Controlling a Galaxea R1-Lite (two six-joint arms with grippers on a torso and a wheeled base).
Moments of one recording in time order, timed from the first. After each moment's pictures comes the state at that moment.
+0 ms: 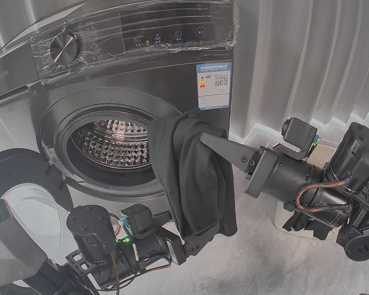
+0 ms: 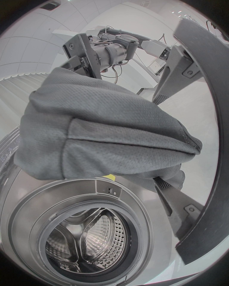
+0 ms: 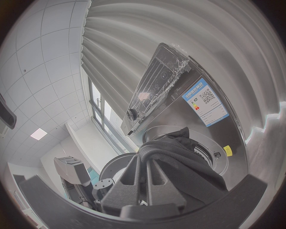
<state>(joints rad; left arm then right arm) -0.68 1.91 -0.40 -1.37 -0.22 -0.25 0.81 1.80 -0.62 -1.51 0.15 0.53</state>
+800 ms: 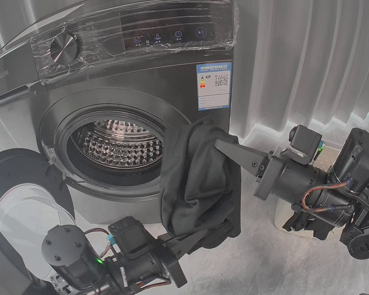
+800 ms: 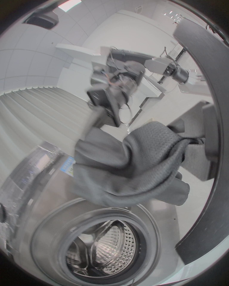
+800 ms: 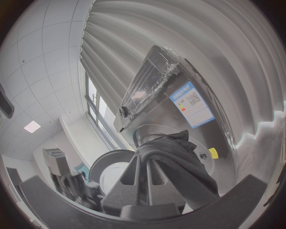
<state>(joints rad) -0.79 1.83 -0.27 -1.55 -0.20 -0.25 0.75 1.80 -0.56 -1.53 0.15 0.48</state>
